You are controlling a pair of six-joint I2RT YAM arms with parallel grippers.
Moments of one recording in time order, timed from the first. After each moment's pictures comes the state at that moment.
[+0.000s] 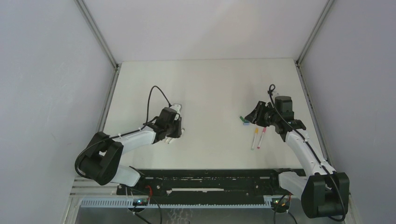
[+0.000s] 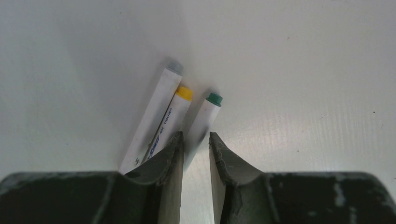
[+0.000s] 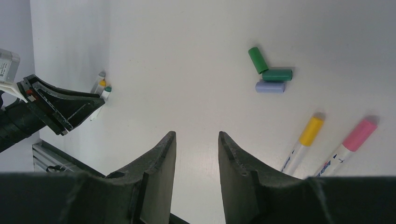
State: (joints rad) left arm -0.55 1.42 0.62 -0.10 -0.05 -0.33; right arm 0.08 1.06 0.68 -0.35 -0.43 0.46
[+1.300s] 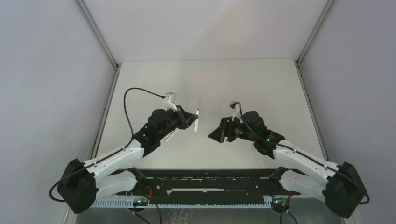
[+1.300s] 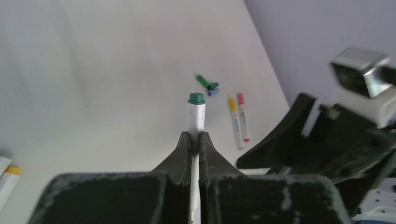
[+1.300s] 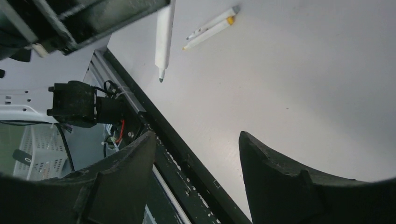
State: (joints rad) left arm -0.70 1.08 0.56 0.26 0.03 -0.71; right arm 0.67 0.96 0.55 -0.03 -0.35 0.63
